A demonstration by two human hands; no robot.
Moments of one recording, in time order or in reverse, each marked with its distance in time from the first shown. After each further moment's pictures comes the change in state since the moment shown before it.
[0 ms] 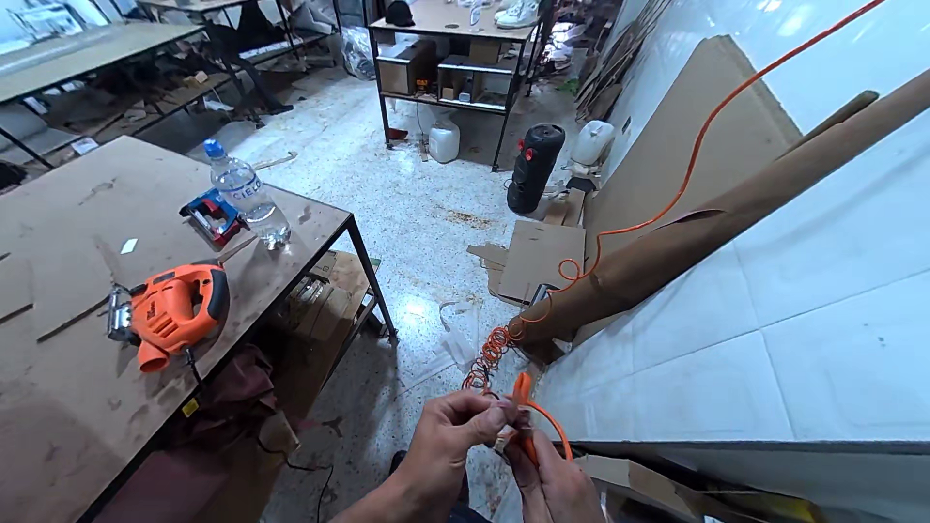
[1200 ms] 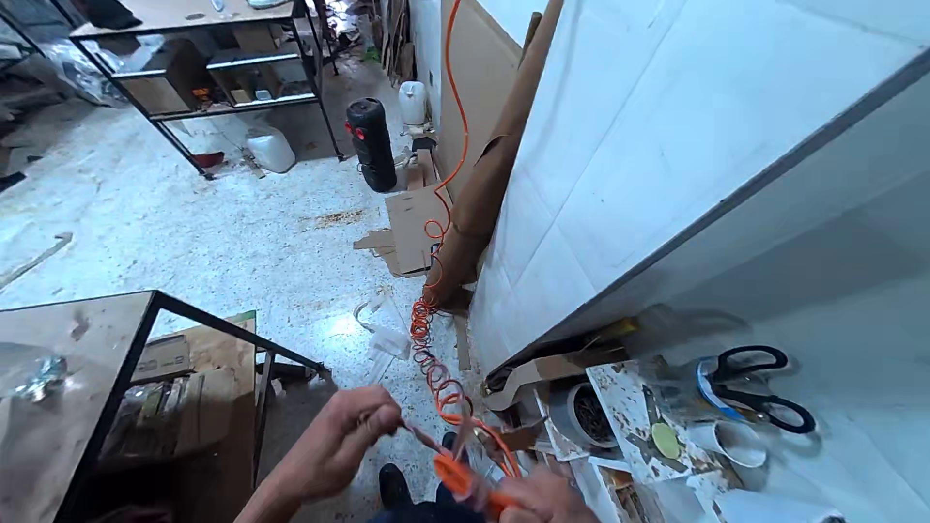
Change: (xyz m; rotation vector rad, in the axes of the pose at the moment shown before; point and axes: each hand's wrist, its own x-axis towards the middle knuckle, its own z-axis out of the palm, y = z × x) left_hand 0.087 0.014 -0.003 0.843 -0.840 0.250; right_hand -0.067 0.033 -0.060 0.705 -0.050 0.120
